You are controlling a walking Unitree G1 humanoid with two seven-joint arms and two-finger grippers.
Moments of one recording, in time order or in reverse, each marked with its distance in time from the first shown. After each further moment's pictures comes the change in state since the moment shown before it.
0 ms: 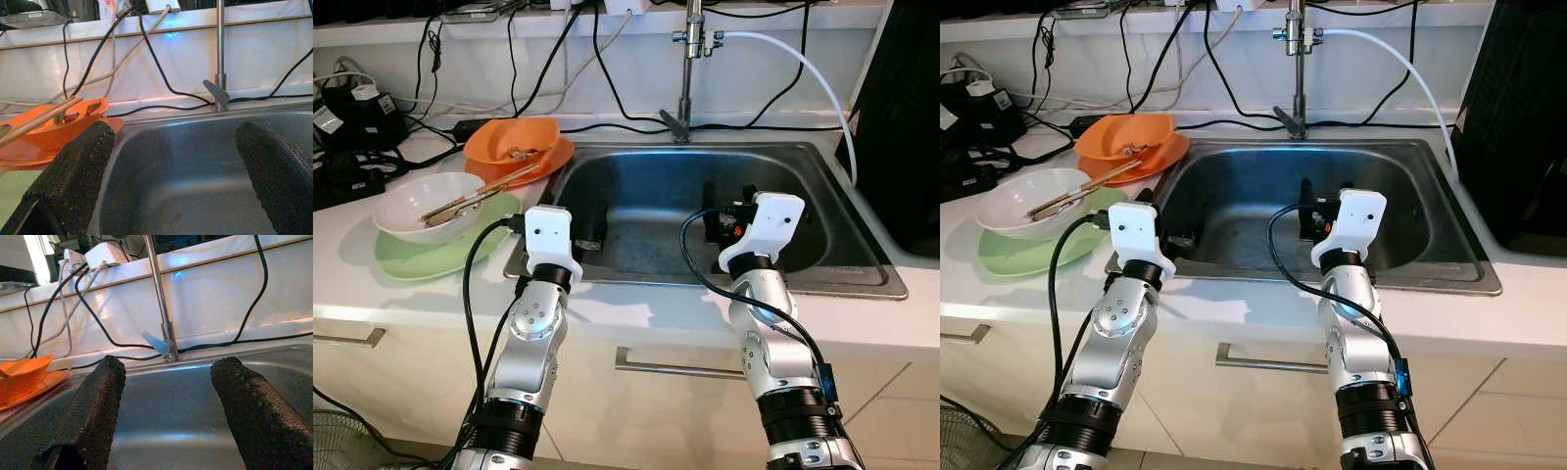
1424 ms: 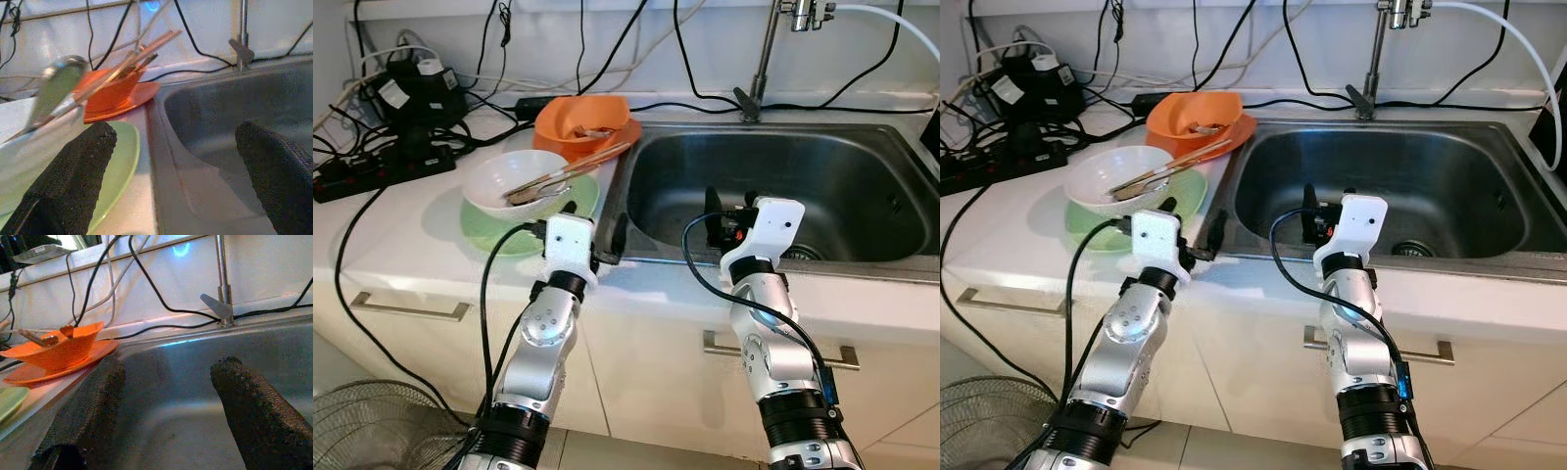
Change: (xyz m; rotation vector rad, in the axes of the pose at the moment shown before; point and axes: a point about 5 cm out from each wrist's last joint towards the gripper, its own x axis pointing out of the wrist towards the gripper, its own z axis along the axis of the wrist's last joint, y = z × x) left arm -0.006 -0.019 -0.007 0.060 0.040 -0.117; right arm -0.002 -0.004 -0.005 -0.002 0.024 -0.020
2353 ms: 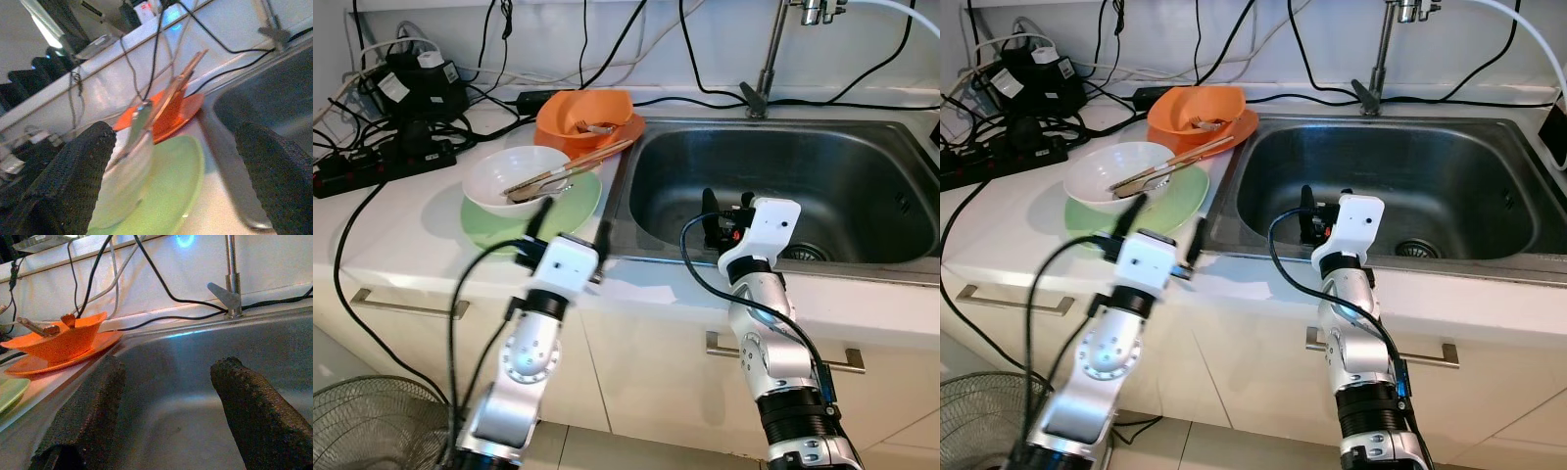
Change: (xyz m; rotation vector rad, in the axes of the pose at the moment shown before) left arm -0.033 0.016 0.022 0.372 -0.097 0.087; right arm 0.002 0.001 -0.002 0.003 0.013 0.009
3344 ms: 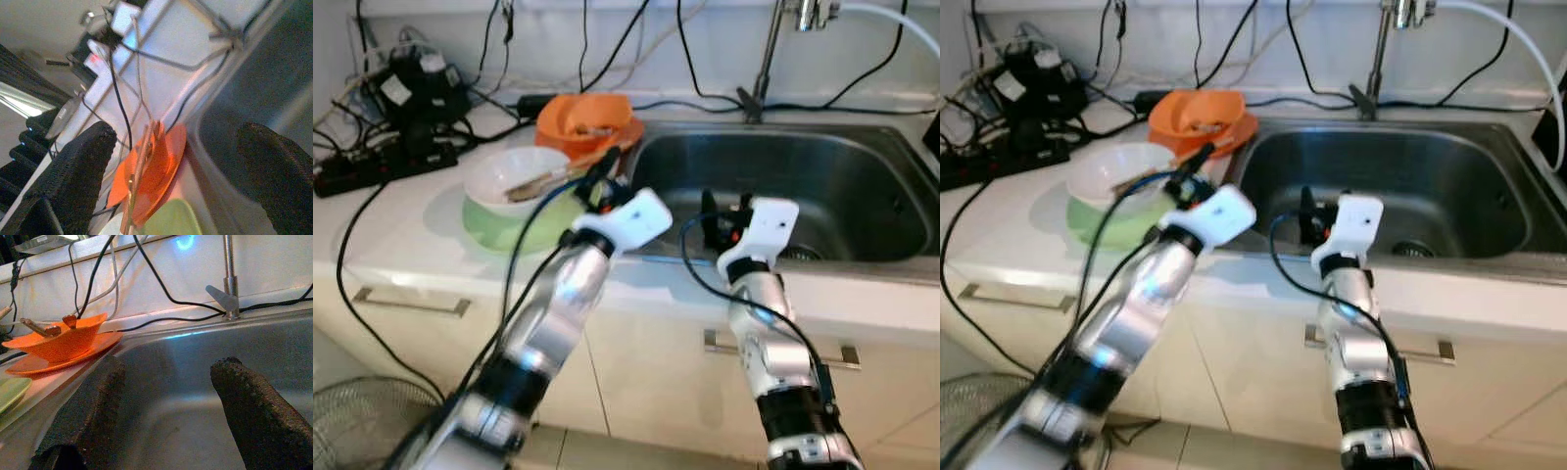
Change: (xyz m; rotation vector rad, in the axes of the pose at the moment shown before) left arm 0.079 -0.033 0.031 0.386 -0.038 -0.224; right arm 0.001 -0.001 -0.004 0.003 0.013 -0.005
